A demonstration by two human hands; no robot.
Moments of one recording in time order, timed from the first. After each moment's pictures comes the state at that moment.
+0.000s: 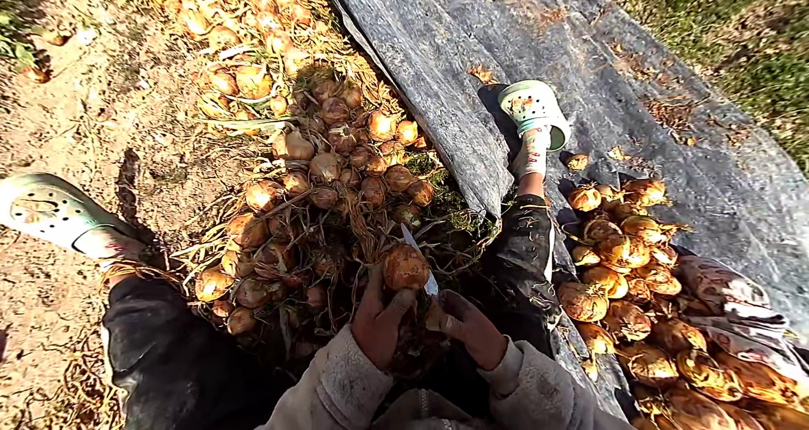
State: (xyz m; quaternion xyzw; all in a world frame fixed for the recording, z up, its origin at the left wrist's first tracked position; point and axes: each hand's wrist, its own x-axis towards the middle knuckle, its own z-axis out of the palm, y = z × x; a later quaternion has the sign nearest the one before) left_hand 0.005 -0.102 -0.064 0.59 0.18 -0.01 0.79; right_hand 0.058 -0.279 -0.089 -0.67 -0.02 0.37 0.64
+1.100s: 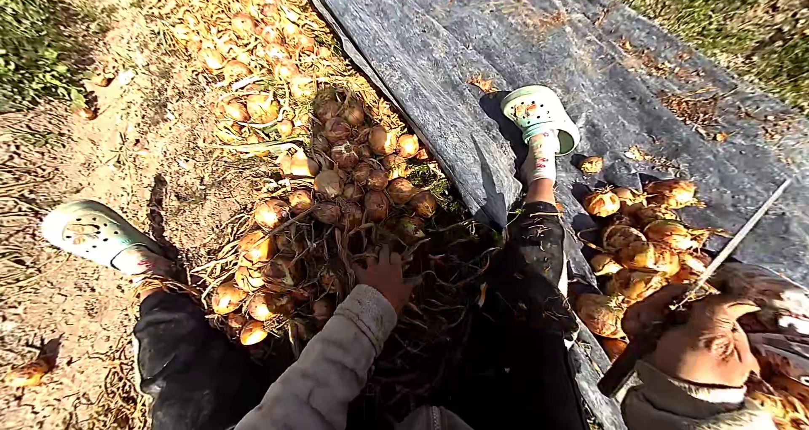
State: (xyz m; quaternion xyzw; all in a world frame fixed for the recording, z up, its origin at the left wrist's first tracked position) left_hand 0.092 -0.091 -0.092 0.94 0.12 -0.28 0.15; right_hand 0.116 -0.411 -0.051 -0.72 0.08 -0.18 0.67
